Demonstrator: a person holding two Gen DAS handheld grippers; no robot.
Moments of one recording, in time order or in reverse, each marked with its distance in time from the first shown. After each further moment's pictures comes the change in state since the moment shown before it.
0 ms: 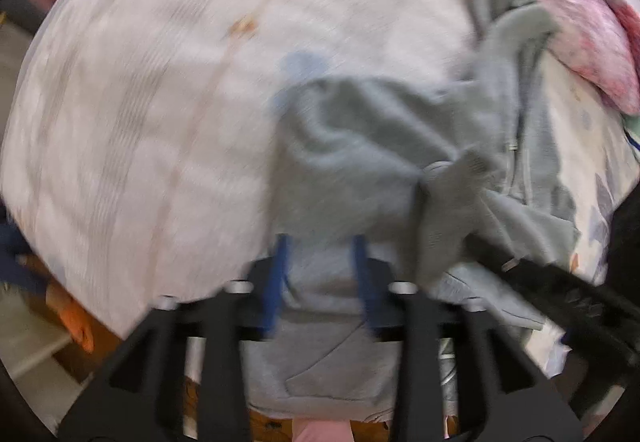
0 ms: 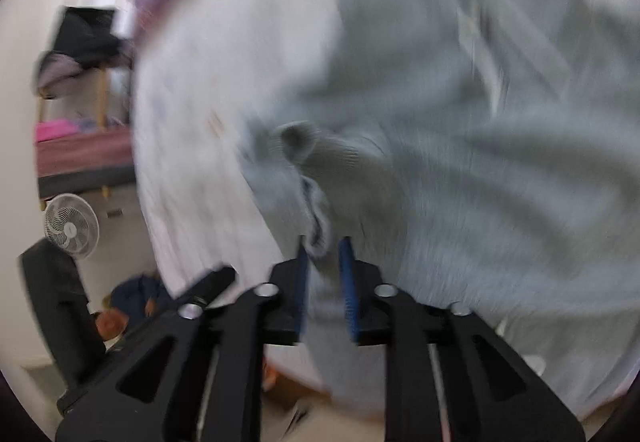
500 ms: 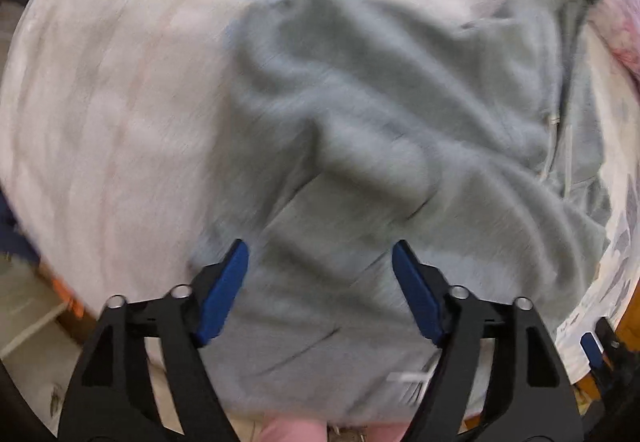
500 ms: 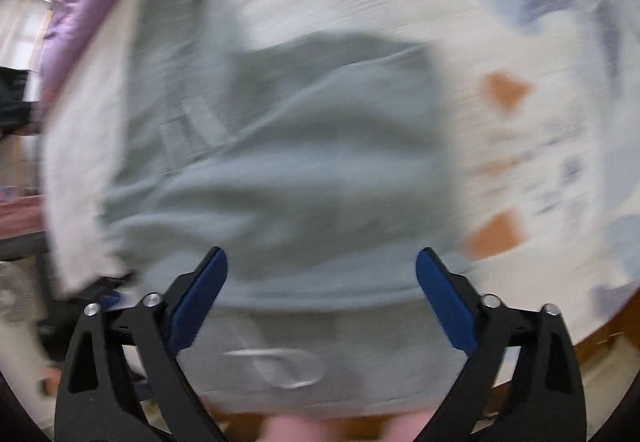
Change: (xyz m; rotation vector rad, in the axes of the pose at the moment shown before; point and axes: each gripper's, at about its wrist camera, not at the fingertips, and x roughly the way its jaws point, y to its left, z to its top) left arm 0.069 -0.051 -0.001 -0.005 0.095 0.065; right arm -0.161 -0.160 -0.038 0.125 -0.300 -0.423
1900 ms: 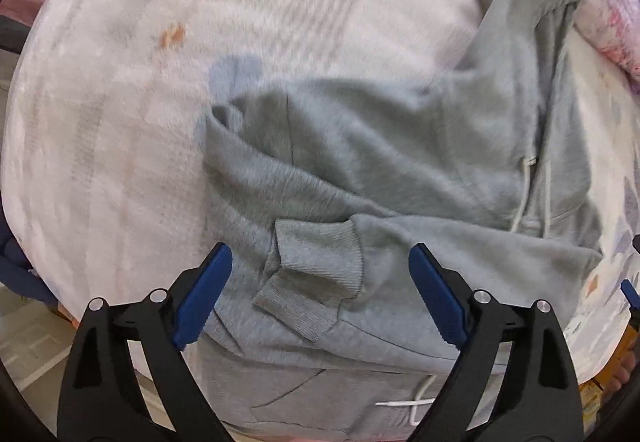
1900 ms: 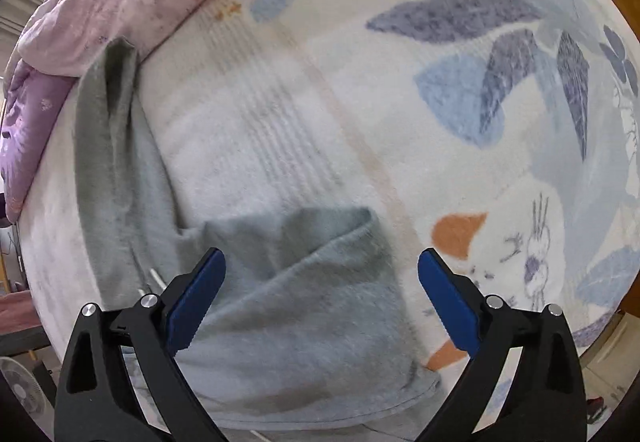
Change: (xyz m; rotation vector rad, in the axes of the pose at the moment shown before) left arm -0.044 -0.019 0.047 0.067 -0.031 0.034; right arm -0.040 -0.059 0.105 0.212 -0.146 -0.044
